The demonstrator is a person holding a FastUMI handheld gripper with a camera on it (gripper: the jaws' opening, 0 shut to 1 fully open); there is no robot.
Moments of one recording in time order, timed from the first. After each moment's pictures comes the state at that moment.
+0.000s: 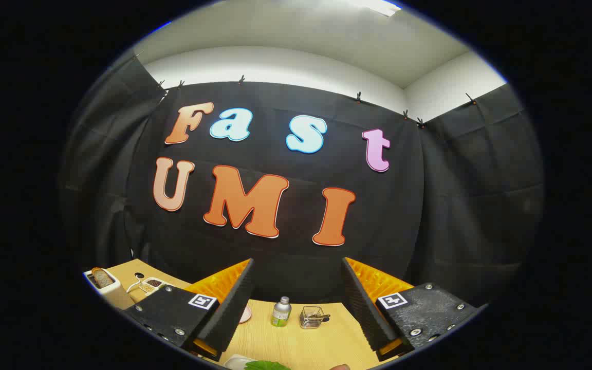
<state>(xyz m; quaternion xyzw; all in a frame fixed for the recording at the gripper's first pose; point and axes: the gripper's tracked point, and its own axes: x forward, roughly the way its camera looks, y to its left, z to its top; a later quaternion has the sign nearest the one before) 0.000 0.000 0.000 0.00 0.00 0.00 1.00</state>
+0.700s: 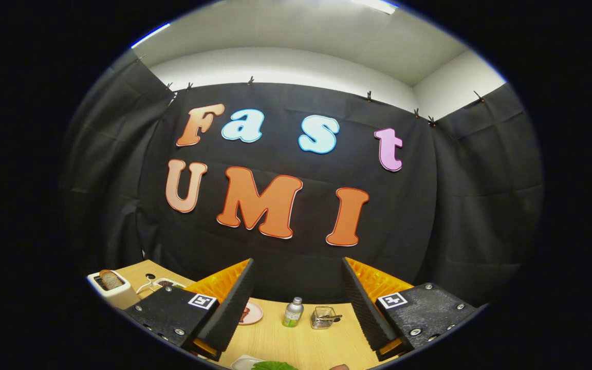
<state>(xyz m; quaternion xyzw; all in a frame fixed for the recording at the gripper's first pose) 0.001 0.018 0.008 0.01 -0.01 0.04 1.00</state>
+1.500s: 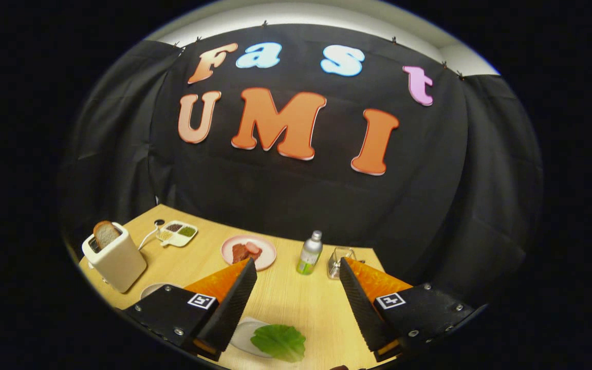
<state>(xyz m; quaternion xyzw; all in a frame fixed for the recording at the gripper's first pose) 0.000 0.051 -0.182 -0.02 0.23 0.11 0.97</state>
